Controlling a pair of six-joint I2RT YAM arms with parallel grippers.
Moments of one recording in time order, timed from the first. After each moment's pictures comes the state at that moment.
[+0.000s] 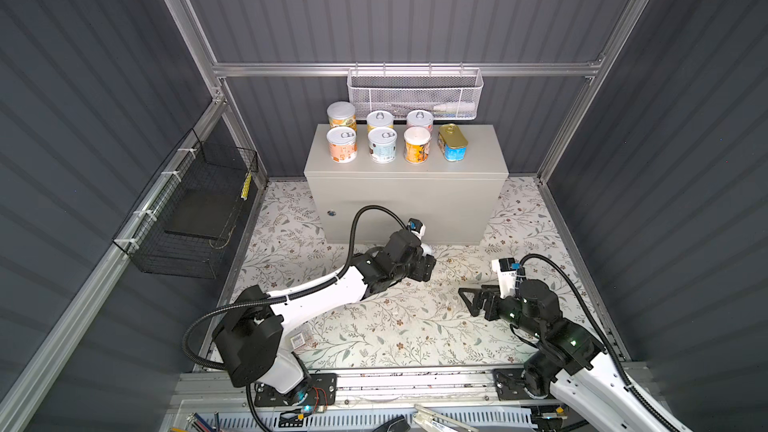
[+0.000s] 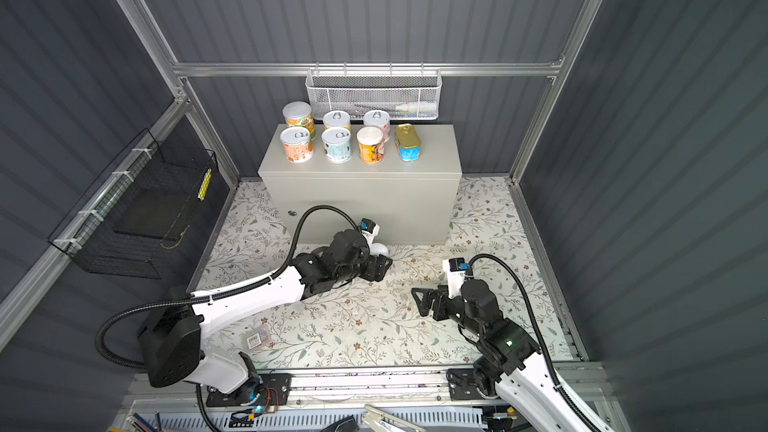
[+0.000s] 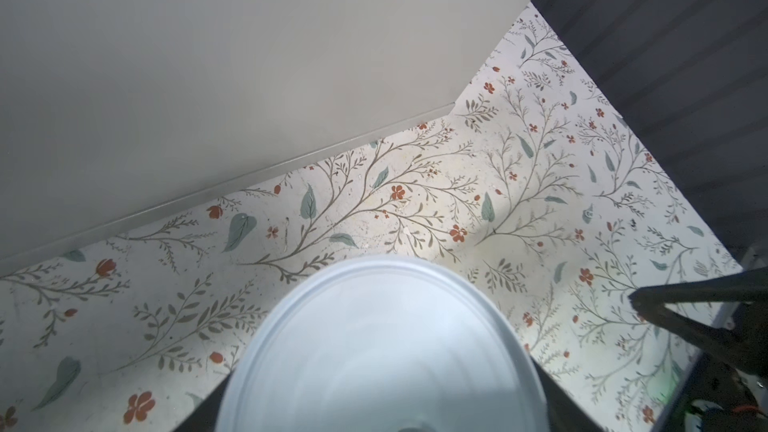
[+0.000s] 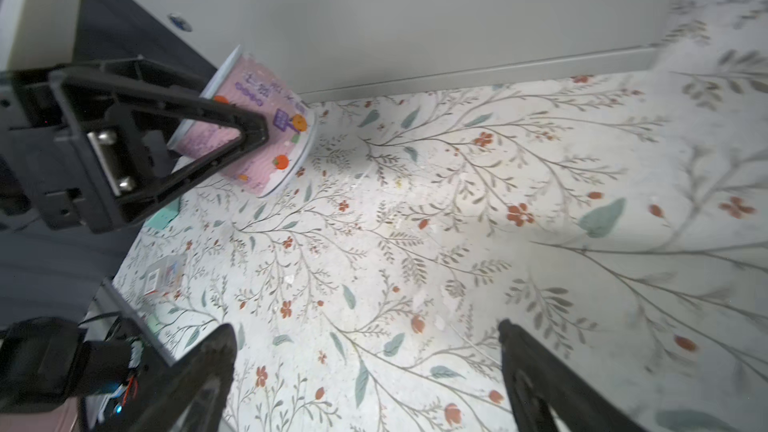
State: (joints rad) left arm -0.94 1.49 1.07 -0.26 -0.06 -0.44; right arm 0.62 0.44 0.36 -0.38 -0.11 0.54
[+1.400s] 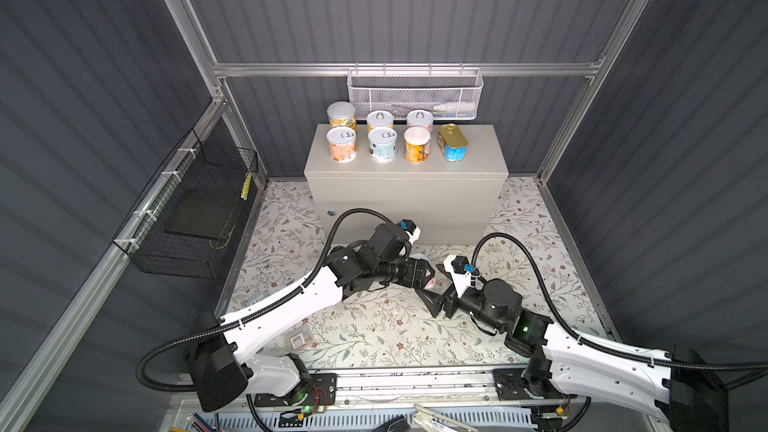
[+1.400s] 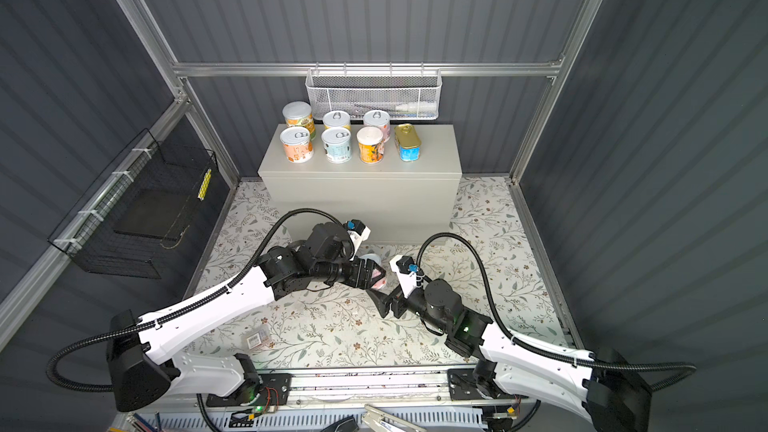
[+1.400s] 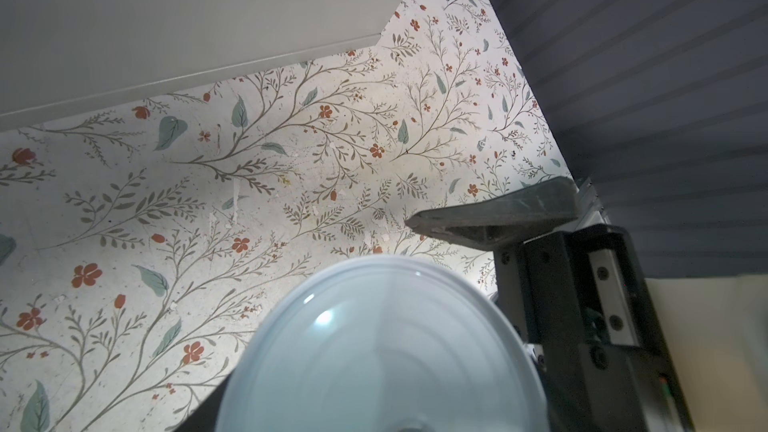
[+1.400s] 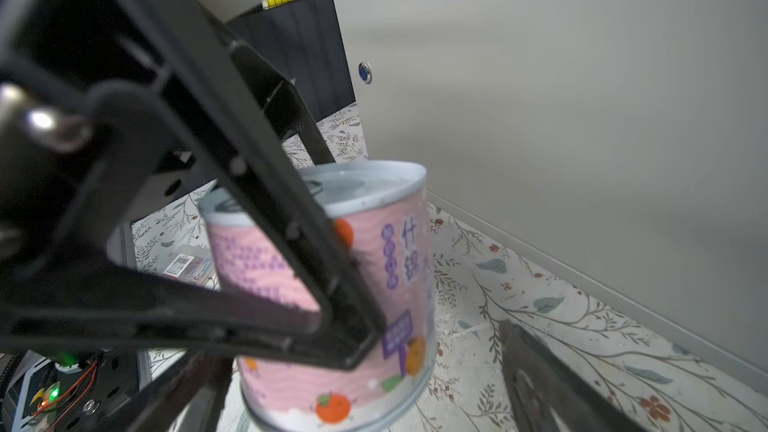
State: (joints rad) left arm -0.94 1.34 1.17 -0.59 0.17 -0.54; right arm 0.95 0.91 0.35 0.40 0.05 0.18
